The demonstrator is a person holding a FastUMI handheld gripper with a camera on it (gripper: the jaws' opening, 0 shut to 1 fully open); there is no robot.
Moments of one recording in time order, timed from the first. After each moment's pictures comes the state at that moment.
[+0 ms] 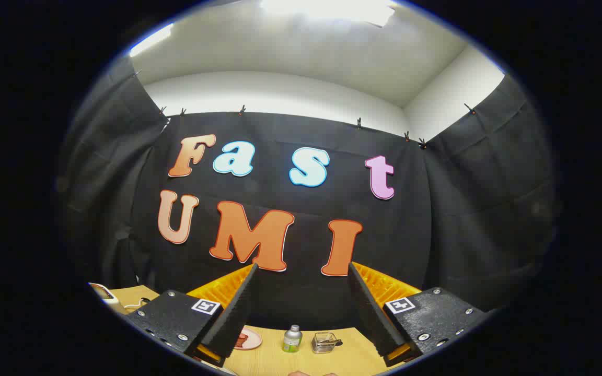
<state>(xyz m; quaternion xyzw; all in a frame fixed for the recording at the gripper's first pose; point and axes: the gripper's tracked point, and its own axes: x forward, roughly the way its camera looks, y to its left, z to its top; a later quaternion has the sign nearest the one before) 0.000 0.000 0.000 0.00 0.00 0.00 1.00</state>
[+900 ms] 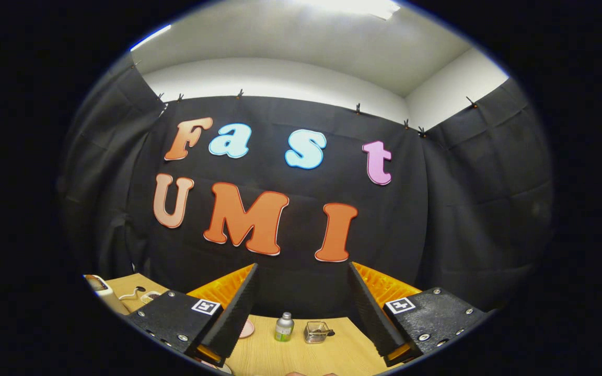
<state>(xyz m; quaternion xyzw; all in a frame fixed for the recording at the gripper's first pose) -0.004 -0.013 -0.047 -0.02 0.07 0.00 1.00</state>
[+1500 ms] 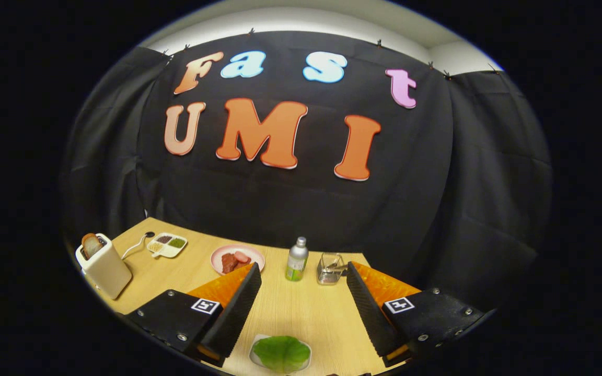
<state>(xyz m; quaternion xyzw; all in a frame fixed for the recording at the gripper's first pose) -0.050 0.010 -0.205 -0.03 0.30 0.05 0.95</state>
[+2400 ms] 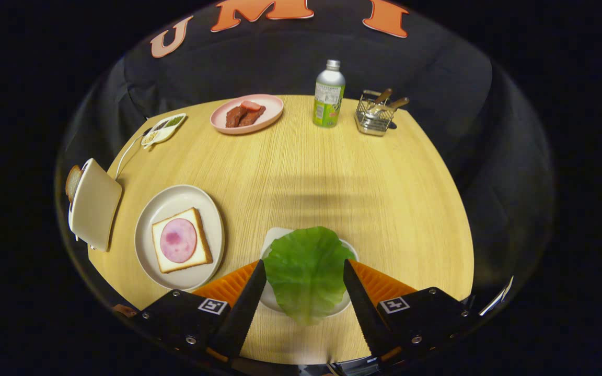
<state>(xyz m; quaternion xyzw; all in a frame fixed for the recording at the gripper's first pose) -0.179 0.037 -0.417 -0.01 0.64 0.10 0.76</state>
